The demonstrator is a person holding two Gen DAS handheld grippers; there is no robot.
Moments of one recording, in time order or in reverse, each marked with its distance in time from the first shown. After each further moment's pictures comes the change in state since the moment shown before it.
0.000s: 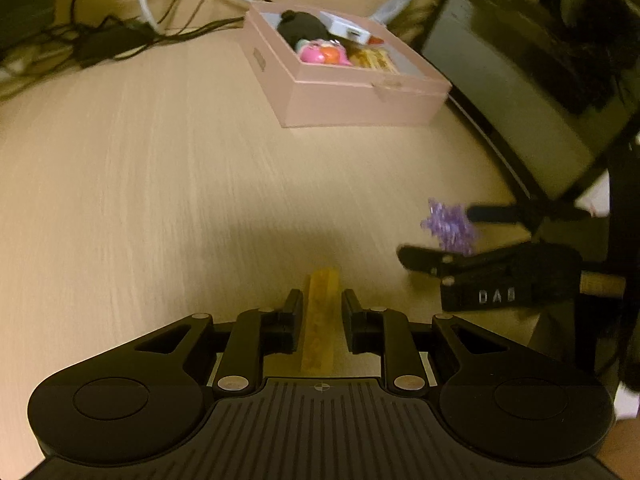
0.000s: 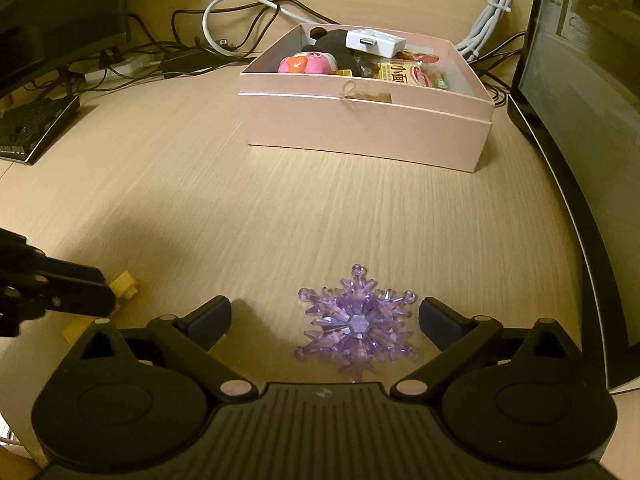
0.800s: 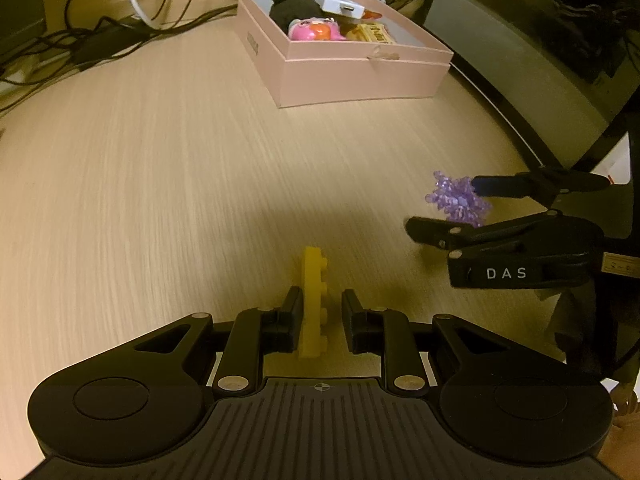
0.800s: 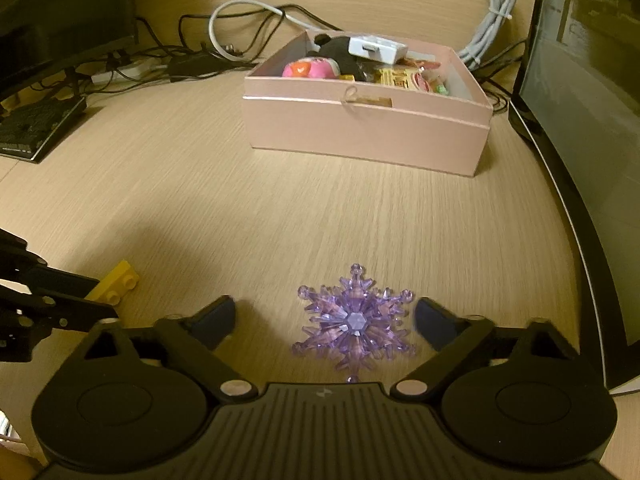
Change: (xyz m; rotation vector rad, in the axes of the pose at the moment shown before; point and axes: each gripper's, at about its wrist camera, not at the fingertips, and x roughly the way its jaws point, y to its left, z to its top) left arm 0.007 -0.010 -0.003 0.025 0.047 0.068; right arm -0.006 0.000 -0.001 -0.023 -0.027 0.017
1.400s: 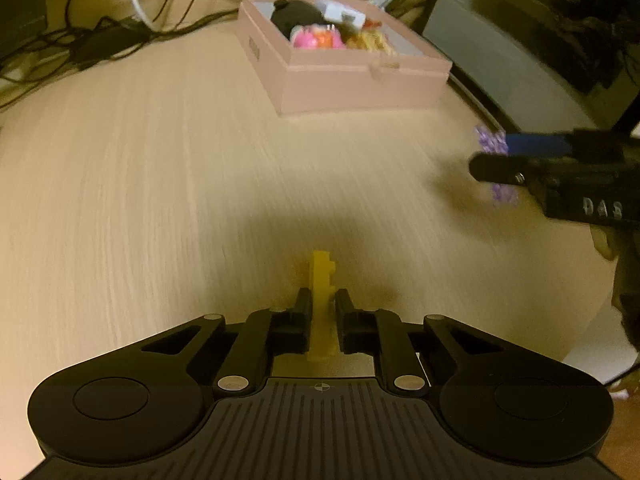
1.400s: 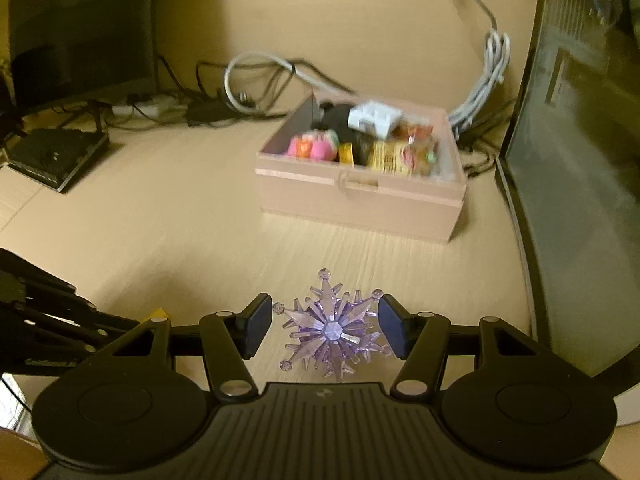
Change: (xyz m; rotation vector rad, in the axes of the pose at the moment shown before) left arm -0.006 0.007 0.006 -0.015 -0.025 -0.040; right arm -0.061 -0.013 0.032 -0.042 -0.100 0.006
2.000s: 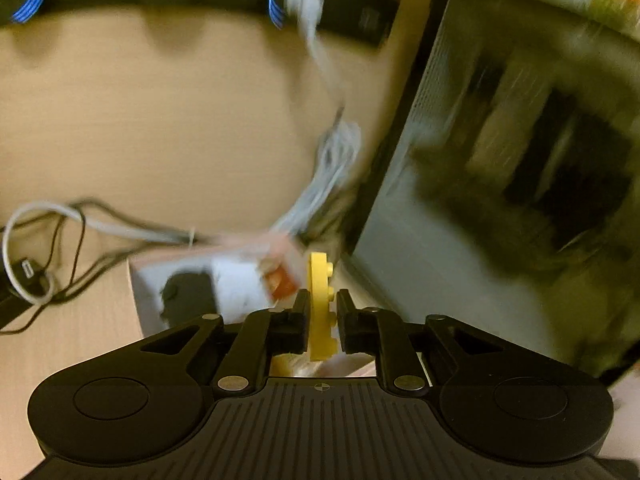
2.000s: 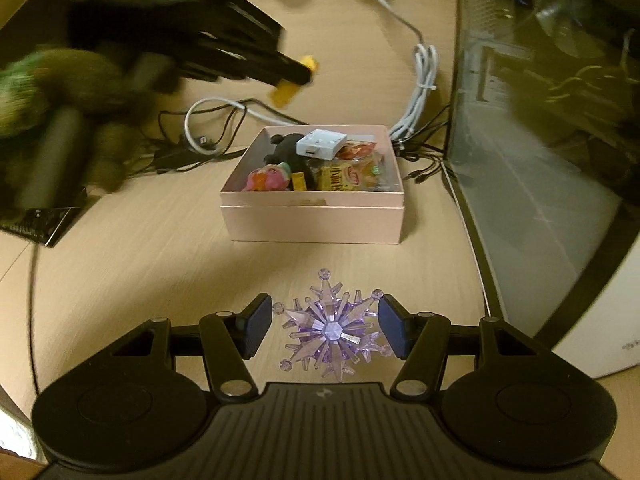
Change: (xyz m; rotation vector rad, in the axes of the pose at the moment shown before) left arm 0.031 -0.070 0.205 0.121 -0.312 -0.106; right arm -0.034 -0.014 -0.015 0.177 -0.063 -0.084
